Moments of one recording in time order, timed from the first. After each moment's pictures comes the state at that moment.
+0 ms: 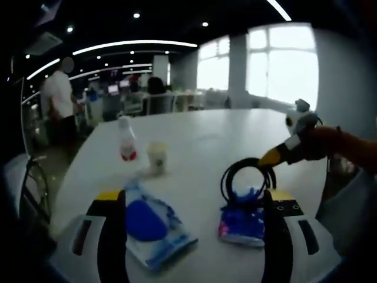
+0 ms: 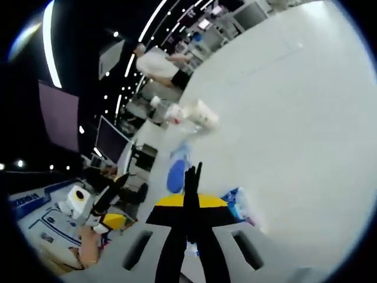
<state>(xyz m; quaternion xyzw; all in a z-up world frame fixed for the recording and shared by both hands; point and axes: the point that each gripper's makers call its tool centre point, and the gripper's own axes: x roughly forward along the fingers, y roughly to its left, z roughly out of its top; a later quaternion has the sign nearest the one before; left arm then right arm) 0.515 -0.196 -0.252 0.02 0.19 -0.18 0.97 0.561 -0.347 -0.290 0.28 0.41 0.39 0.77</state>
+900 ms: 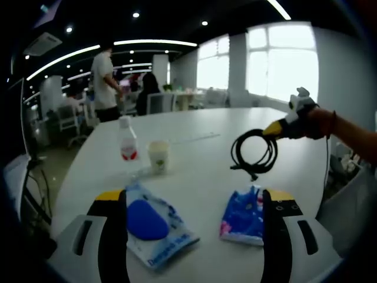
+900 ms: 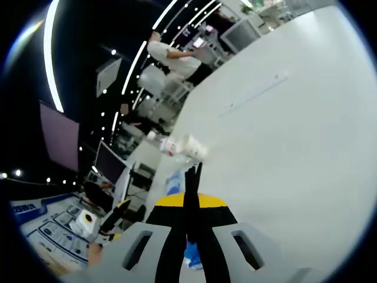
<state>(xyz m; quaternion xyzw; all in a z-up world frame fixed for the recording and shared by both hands) 0.515 -0.192 -0.253 0.02 0.19 -0.18 0.97 0.615 -0.402 -0.260 0.30 0.37 0.35 0.81</state>
